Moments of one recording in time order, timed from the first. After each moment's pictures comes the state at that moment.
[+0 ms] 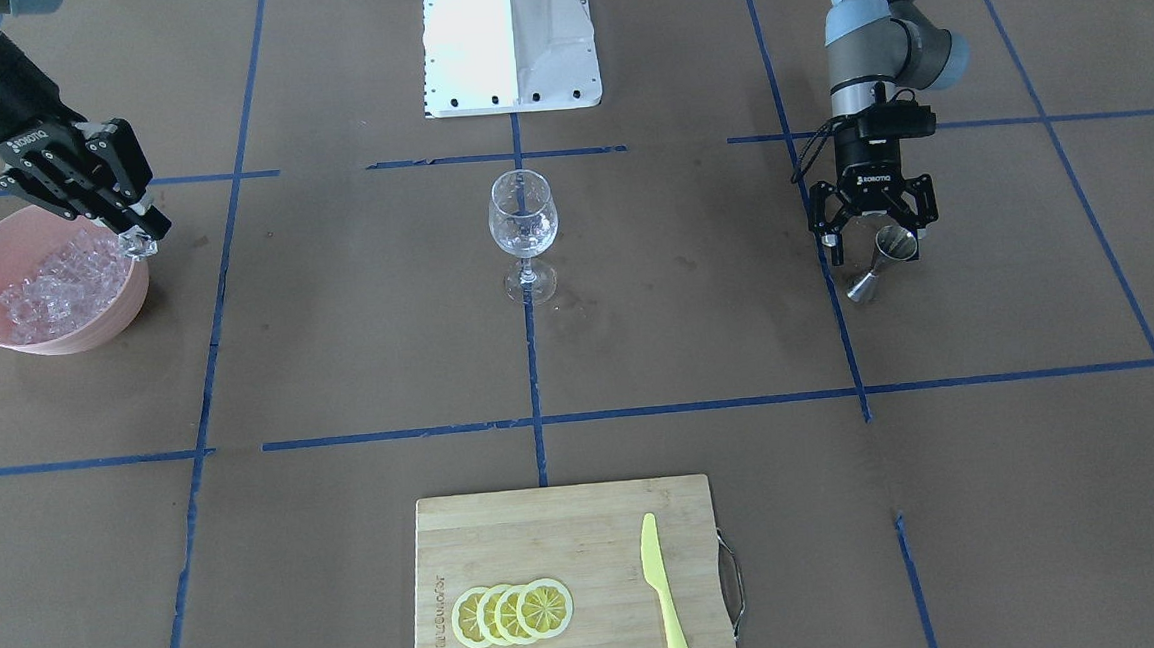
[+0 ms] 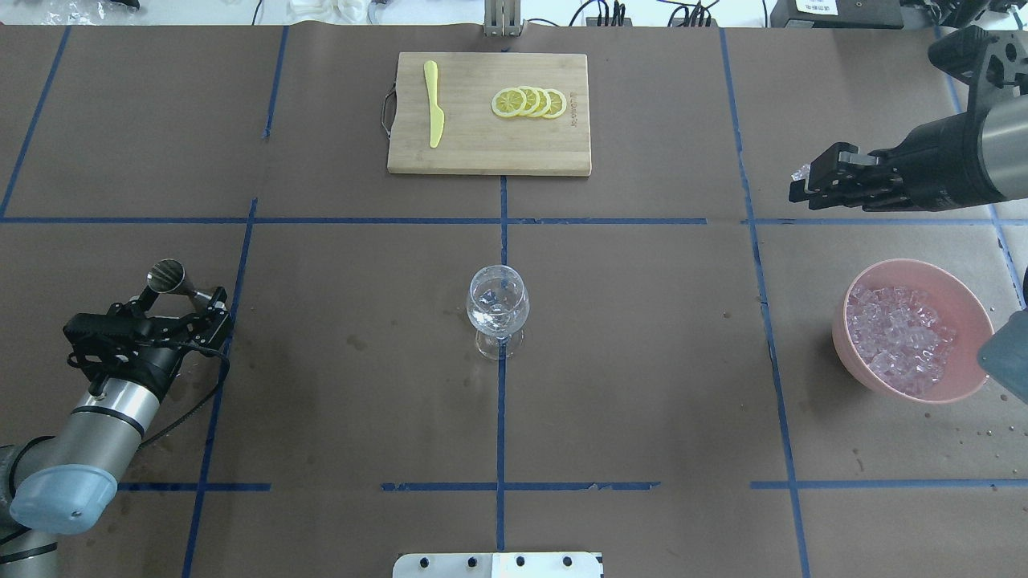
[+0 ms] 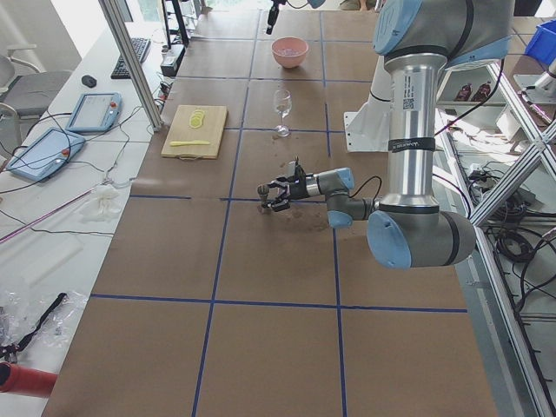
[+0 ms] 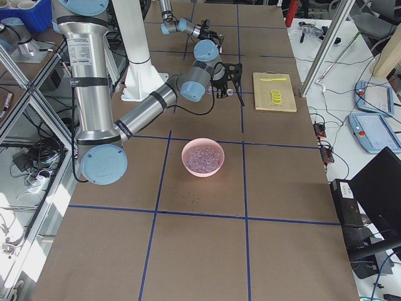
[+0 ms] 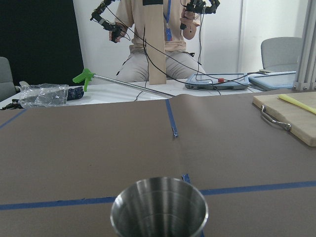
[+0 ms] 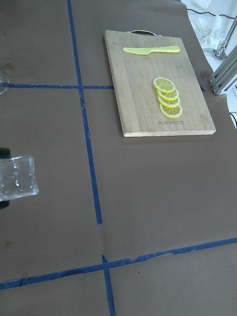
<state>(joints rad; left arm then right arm) -0.24 -1.49 -1.64 -2.69 -0.63 -1.14 0.98 -1.47 2.14 -1.14 2.15 1.24</state>
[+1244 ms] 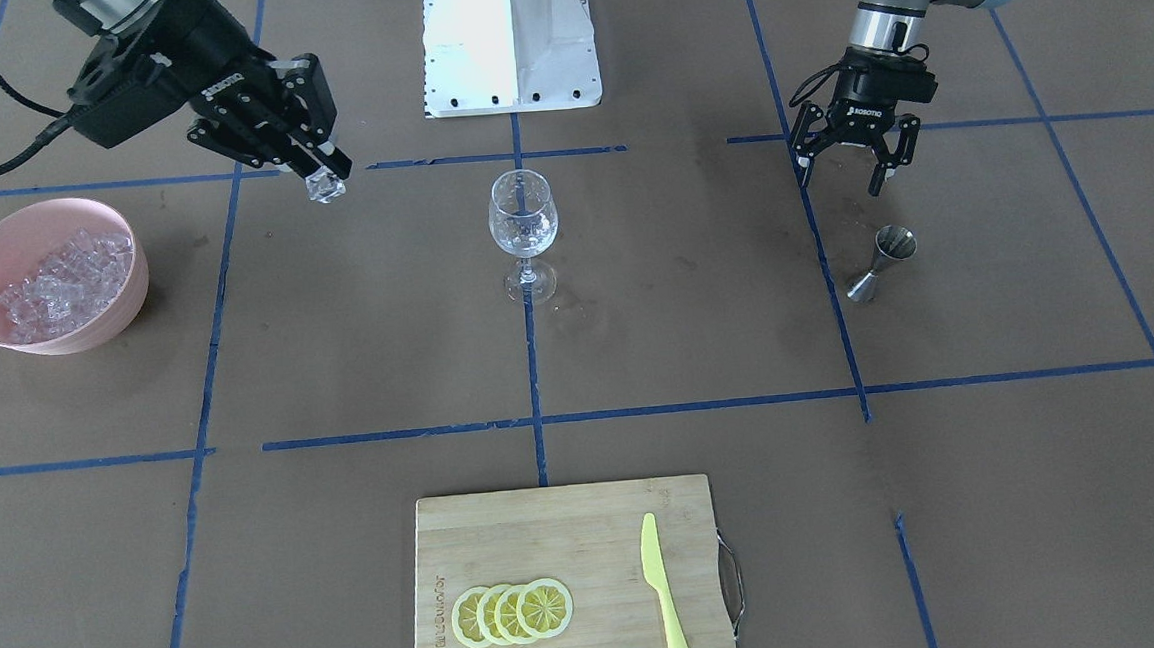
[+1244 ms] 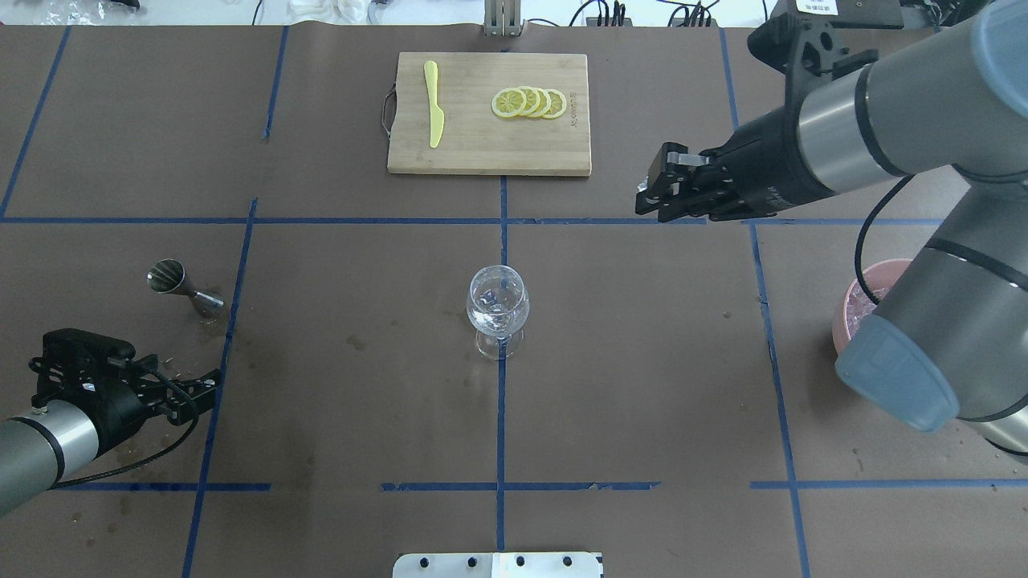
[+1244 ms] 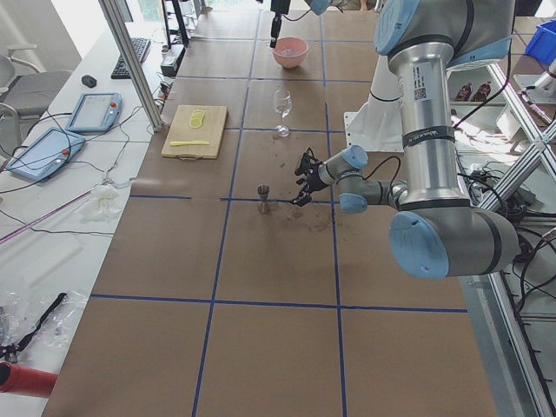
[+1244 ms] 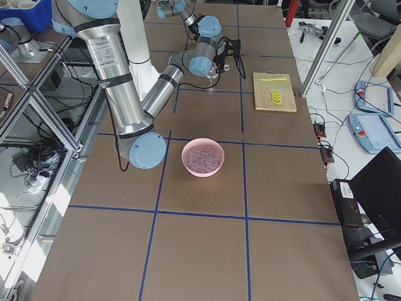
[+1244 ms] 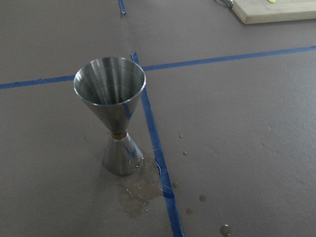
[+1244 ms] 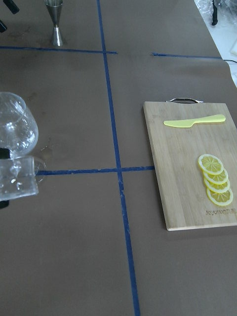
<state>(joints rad) -0.25 -1.29 -2.02 -2.46 -1.19 -1.14 0.79 -1.13 2.12 -1.35 2.12 1.35</state>
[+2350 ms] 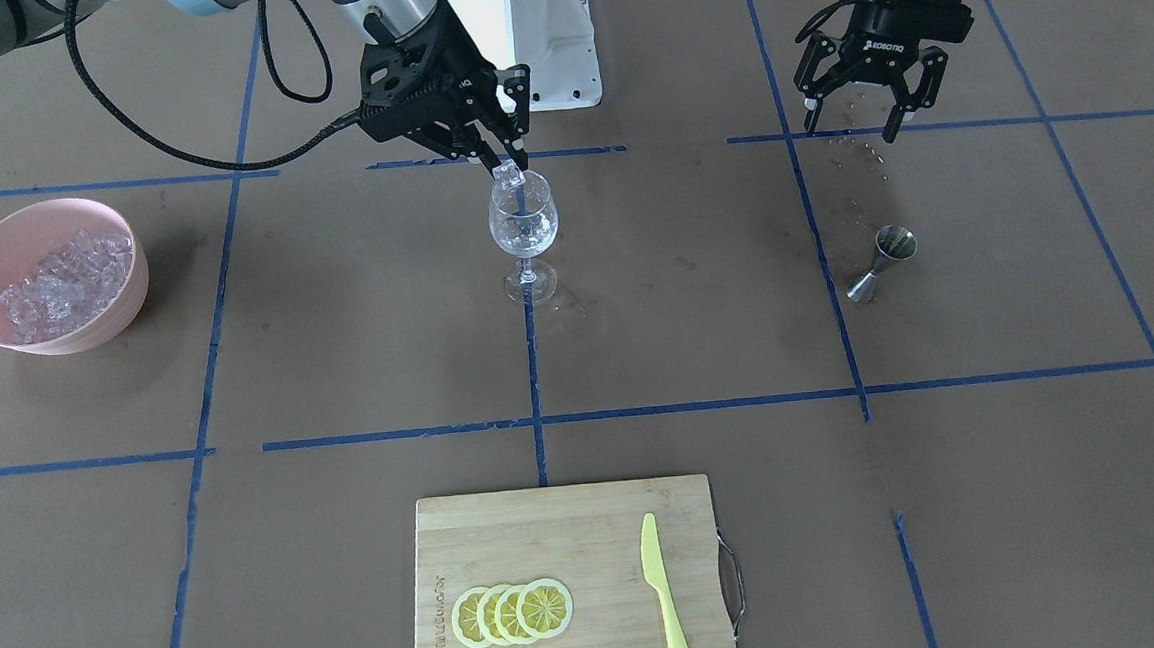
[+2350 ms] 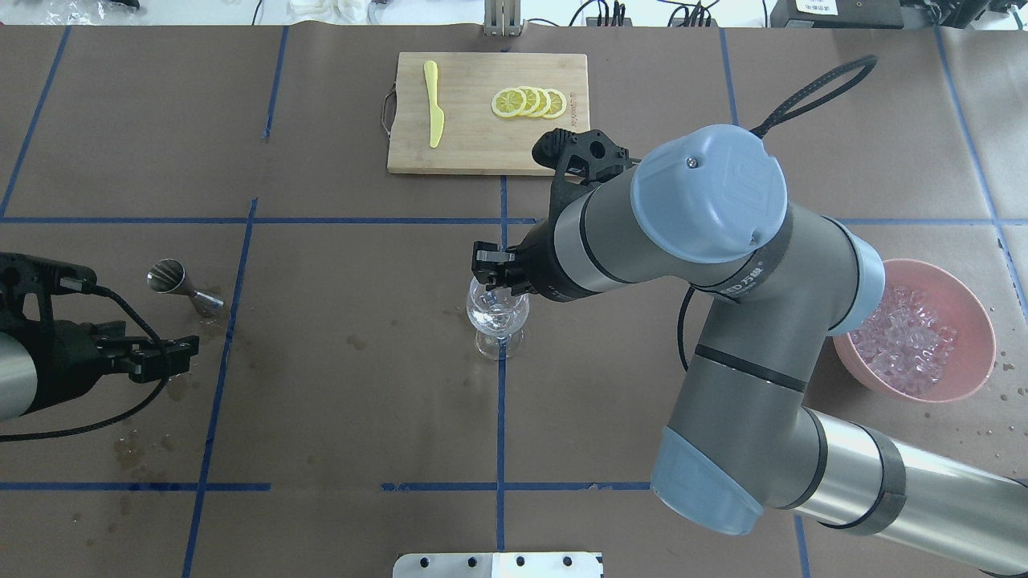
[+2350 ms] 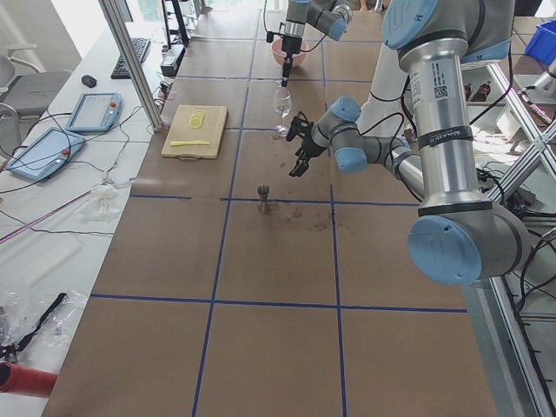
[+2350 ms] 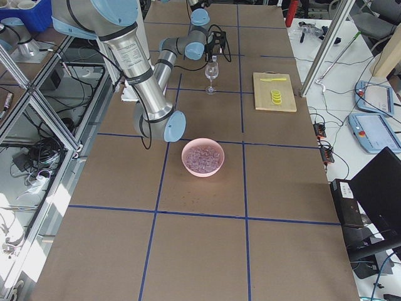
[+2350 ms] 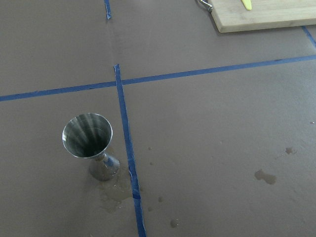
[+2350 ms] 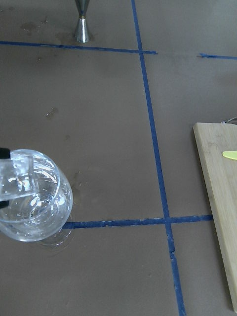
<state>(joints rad) -0.50 -1.32 -2.31 -2.10 -1.52 -1.05 0.52 -0.93 1.96 -1.44 1.87 1.39</state>
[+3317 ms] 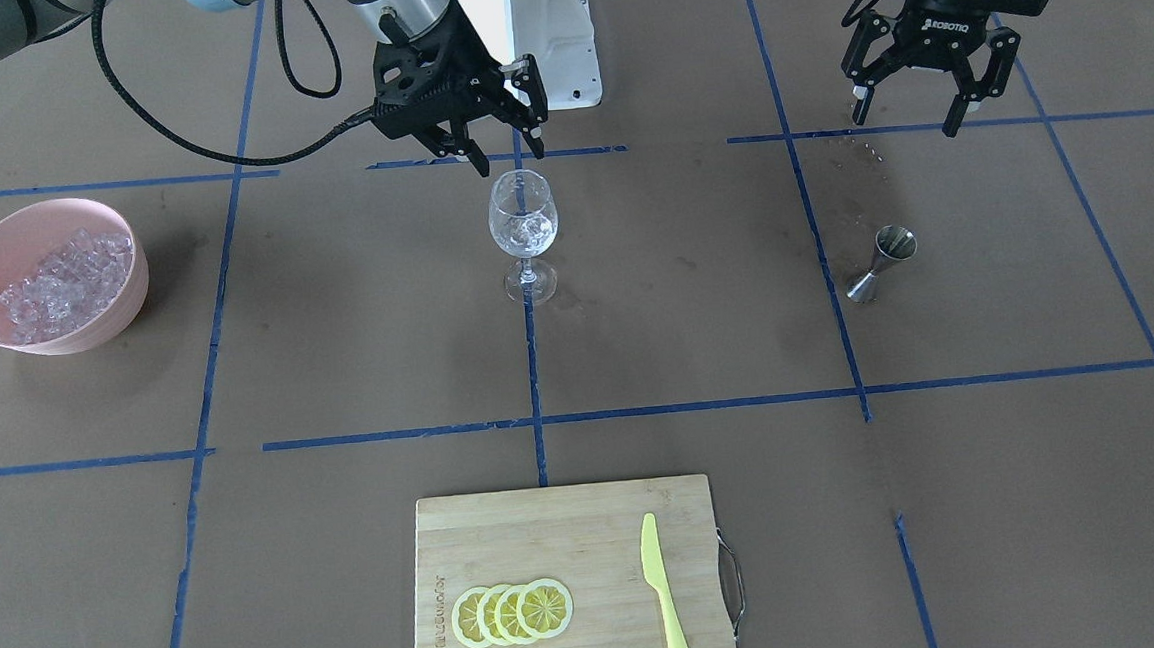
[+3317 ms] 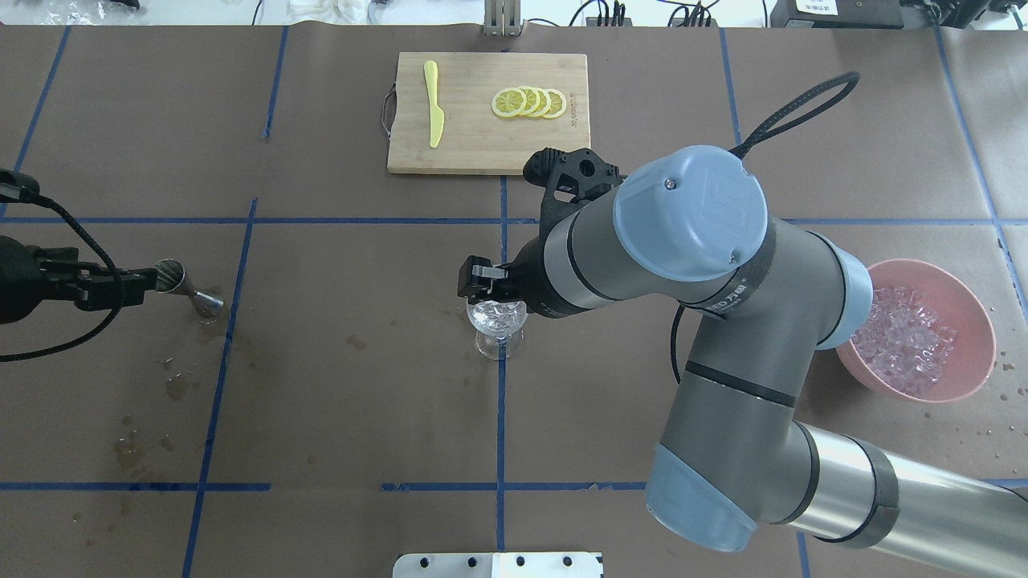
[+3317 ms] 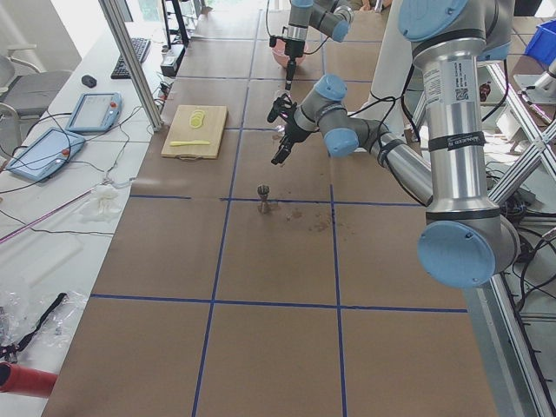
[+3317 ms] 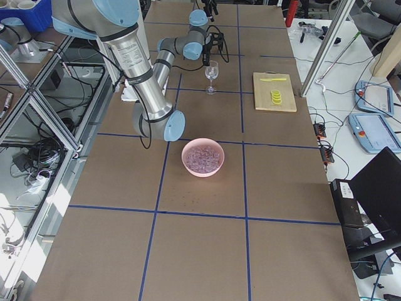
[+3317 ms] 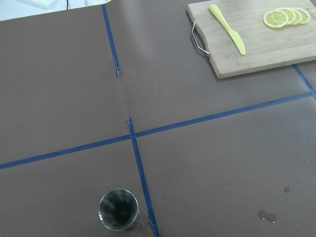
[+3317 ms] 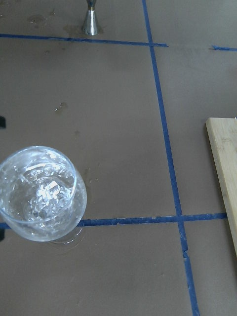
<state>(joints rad) -0.73 -1.41 -2.36 -1.96 -1.68 -0.85 0.50 -0.92 1.96 -1.46 1.86 1.40</state>
